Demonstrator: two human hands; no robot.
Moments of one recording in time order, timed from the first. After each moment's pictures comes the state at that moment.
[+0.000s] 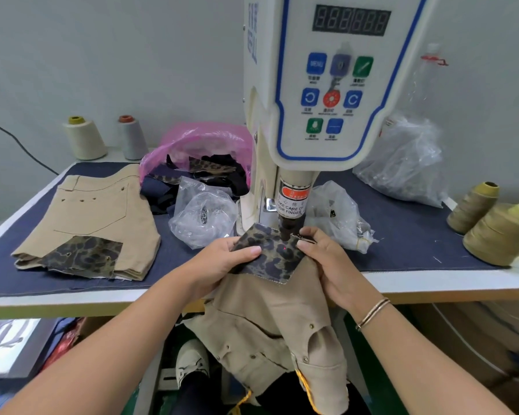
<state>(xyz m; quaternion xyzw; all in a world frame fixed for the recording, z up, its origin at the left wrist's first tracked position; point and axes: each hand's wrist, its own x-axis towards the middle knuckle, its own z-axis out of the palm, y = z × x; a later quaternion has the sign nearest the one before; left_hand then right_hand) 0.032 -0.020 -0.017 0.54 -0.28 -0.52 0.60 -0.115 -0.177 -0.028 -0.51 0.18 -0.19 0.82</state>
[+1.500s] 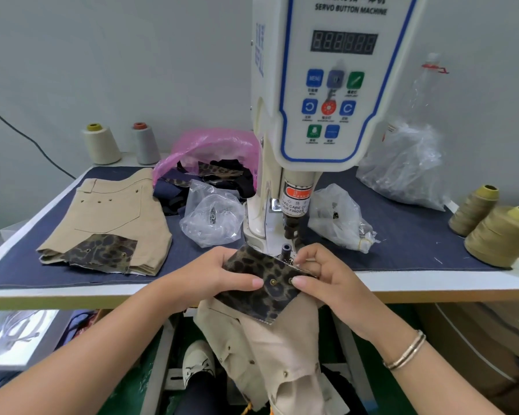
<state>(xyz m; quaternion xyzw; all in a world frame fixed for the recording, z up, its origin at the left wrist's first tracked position) 0.013 0.027 0.024 0.61 -0.39 -0.49 0.49 -0.162 -0.125 0.012 -0.71 0.11 -0.11 0.69</state>
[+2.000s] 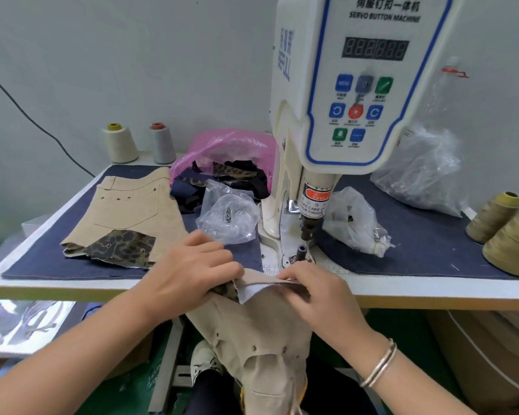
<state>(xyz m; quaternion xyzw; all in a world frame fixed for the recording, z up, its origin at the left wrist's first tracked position) 0.034 0.074 0.030 0.61 -0.72 0.28 0.14 -0.139 -0.093 -0.006 -0.92 0.09 -0.29 0.24</state>
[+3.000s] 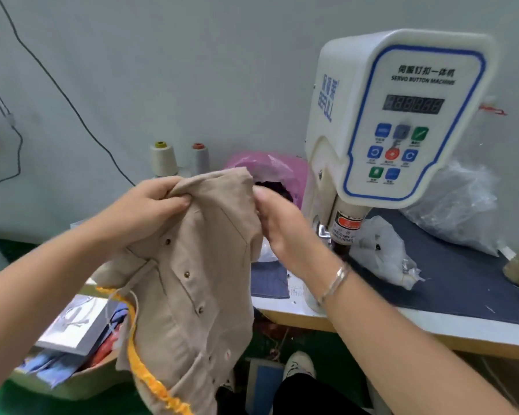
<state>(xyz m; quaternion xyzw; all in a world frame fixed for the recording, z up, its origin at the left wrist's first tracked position) 0.082 0.125 0.121 0.76 -0.36 -0.10 0.52 -0.018 -0.060 0.089 -0.60 0.04 -0.12 0.79</state>
